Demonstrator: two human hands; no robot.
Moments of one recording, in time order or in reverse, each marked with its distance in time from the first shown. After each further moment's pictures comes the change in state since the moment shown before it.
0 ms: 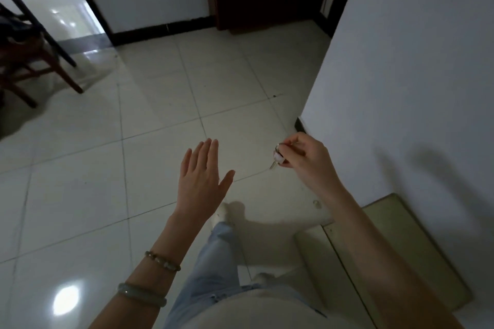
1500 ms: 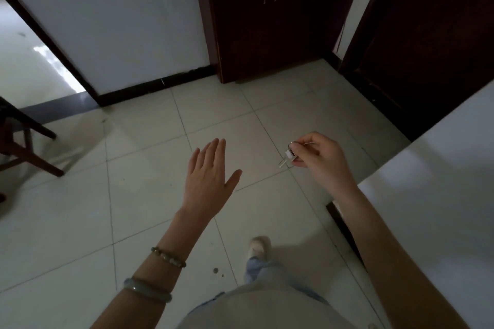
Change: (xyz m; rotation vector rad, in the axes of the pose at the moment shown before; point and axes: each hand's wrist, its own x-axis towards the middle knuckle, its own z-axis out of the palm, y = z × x) left_hand 0.599 -0.195 0.020 -0.012 0.025 0.100; right_hand 0.600 -0.085 0.088 0.142 0.146 0.034
